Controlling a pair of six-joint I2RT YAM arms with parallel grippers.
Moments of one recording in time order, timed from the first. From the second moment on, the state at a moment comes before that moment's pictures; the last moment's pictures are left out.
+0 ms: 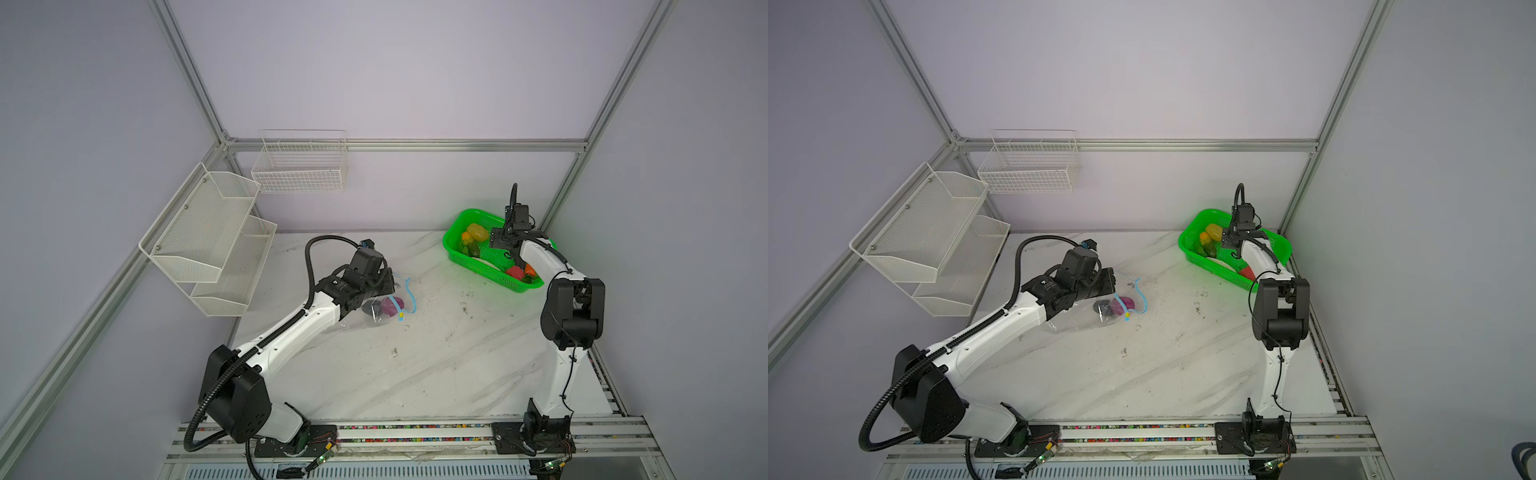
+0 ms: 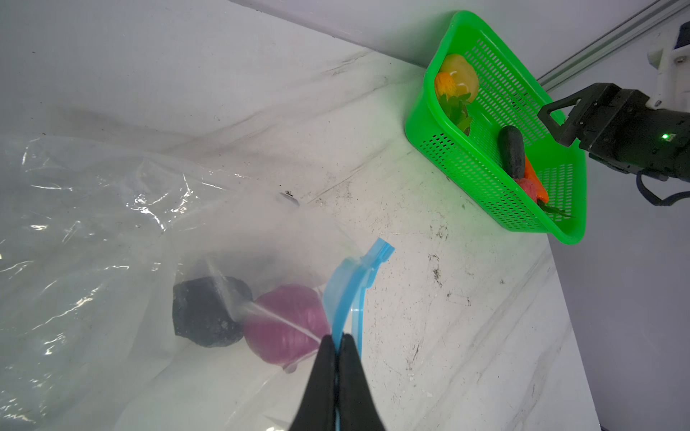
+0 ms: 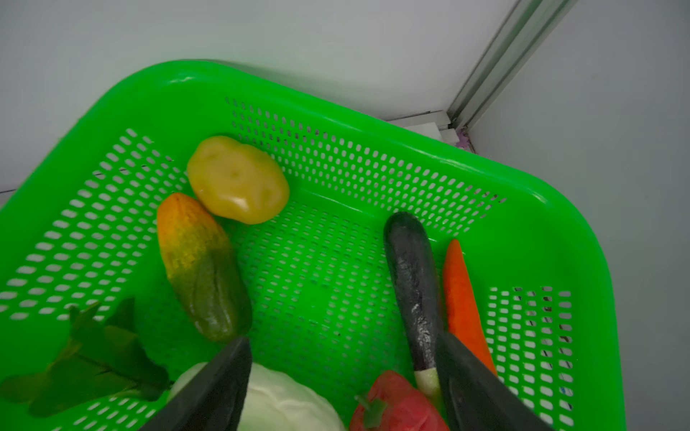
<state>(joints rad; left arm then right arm) -0.58 1.46 1.25 -0.49 -0.08 -0.64 0.02 2.08 1.76 -0.44 0.28 0.13</state>
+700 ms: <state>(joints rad) -0.56 1.48 1.25 -0.49 -0.05 -0.63 -0.04 2.38 1.98 -0.47 0.37 0.07</state>
